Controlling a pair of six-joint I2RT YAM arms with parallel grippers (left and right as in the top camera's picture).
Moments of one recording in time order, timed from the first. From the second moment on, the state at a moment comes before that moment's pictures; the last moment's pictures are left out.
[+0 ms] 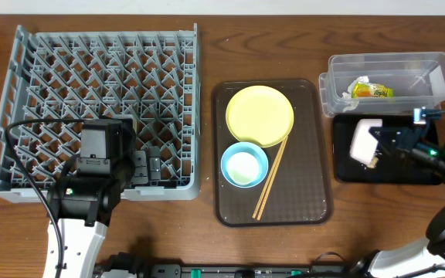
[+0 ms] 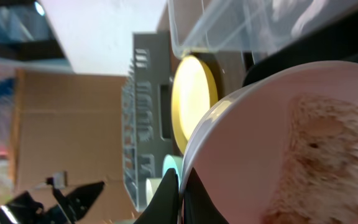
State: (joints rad) left arm -0.08 0.98 0.94 -0.97 -0.03 -0.12; right arm -0.67 1.80 1.01 -0.80 -1.29 -0.15
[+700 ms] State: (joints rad) left arm -0.08 0.98 0.94 -0.97 -0.03 -0.12; right arm -0.87 1.83 1.02 -0.43 -1.45 0.15
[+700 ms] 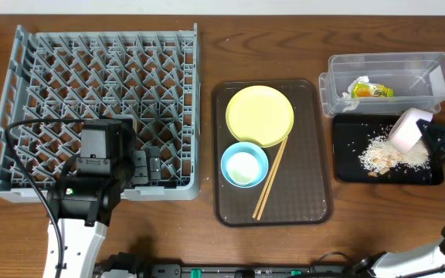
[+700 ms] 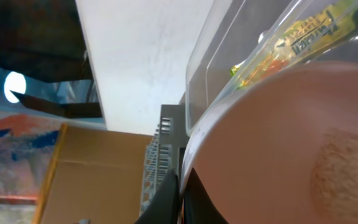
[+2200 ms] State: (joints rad) left arm -0.08 0.98 0.94 -0.97 -0.03 -0.12; right arm -0.67 1.83 1.02 -0.54 -1.38 0.19
